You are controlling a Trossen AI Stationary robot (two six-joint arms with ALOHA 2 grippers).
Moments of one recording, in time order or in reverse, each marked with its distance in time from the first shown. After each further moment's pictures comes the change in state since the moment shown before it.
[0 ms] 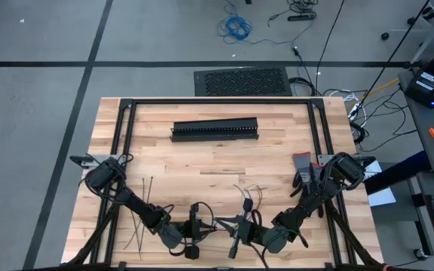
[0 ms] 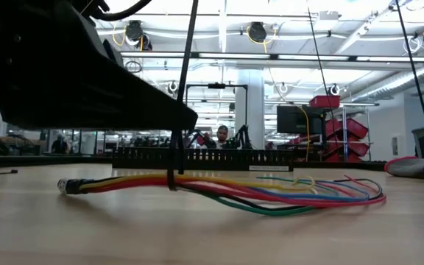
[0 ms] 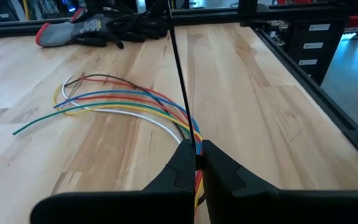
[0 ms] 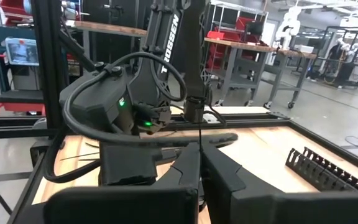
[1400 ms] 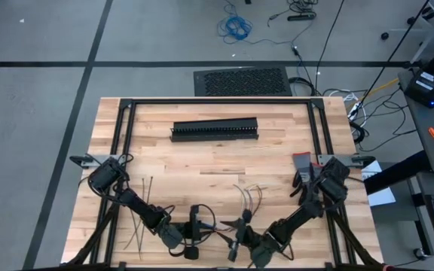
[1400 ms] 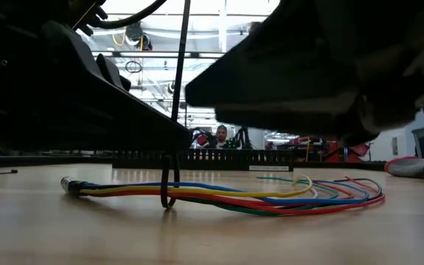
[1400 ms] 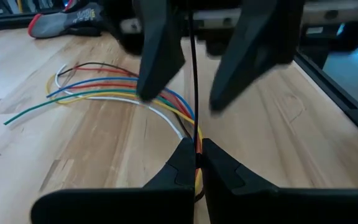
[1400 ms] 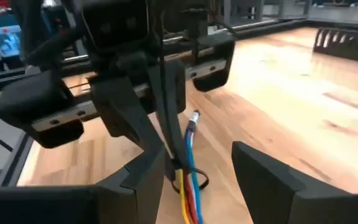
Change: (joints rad) left arm 0.001 0.004 -0.002 0.045 -0.002 0.046; right arm 0.051 0.283 -0.004 -0.124 0.027 0.603
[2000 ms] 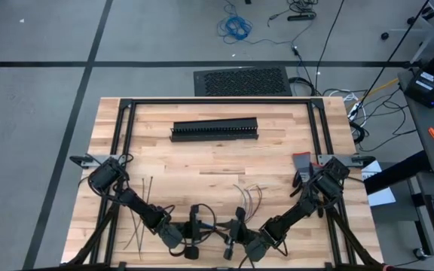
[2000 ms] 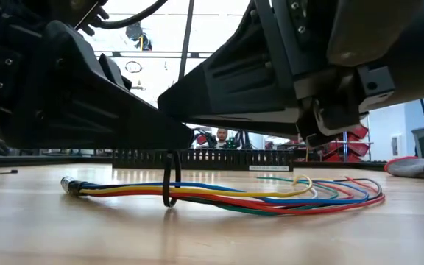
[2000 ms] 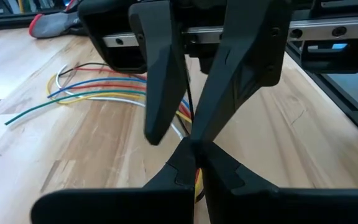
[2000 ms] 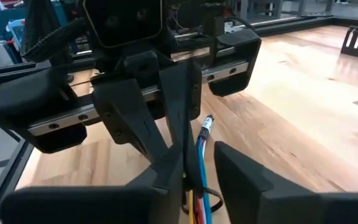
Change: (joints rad) left arm 0.001 -0.002 0.000 0.001 0.001 0.000; right arm -0.061 0.020 0.017 0.050 -0.110 -0.081
